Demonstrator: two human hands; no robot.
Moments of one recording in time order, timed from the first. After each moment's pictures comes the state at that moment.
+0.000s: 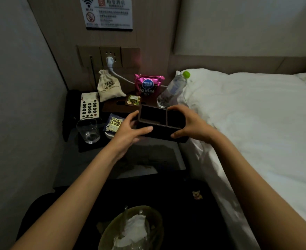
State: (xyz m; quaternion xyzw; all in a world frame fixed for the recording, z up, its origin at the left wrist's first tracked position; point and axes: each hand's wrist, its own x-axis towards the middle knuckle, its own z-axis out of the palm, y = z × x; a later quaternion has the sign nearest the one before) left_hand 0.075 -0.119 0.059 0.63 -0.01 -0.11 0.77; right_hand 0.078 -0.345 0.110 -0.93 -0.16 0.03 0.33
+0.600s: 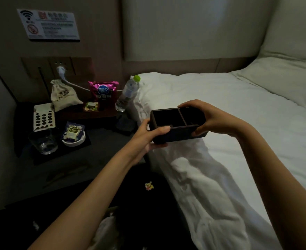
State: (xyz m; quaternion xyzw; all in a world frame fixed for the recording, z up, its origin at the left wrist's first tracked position) left_hand 0.000 -0.277 0.095 0.54 -0.11 -0.25 0.80; right_hand -0.036 -0.507 0.180 -0.94 -0.09 0.04 0.33
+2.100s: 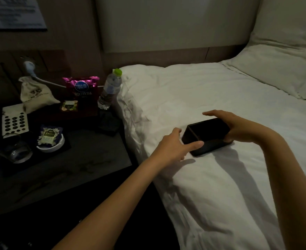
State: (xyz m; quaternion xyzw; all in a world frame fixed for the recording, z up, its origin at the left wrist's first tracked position) left_hand -0.013 -0.385 0.076 0.80 -0.23 -0.23 0.50; right_hand -0.056 -0.604 0.152 -0.97 0.07 0.11 0.19
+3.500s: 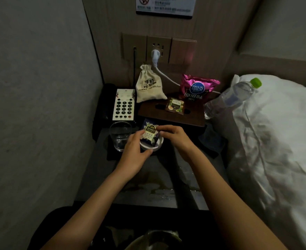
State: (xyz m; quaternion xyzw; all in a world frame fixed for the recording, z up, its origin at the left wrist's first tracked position) left_hand 0.116 -0.027 -0.018 0.87 0.05 0.04 0.49; right_hand 0.195 -0.180 -0.003 -0.78 -0.05 0.17 0.60
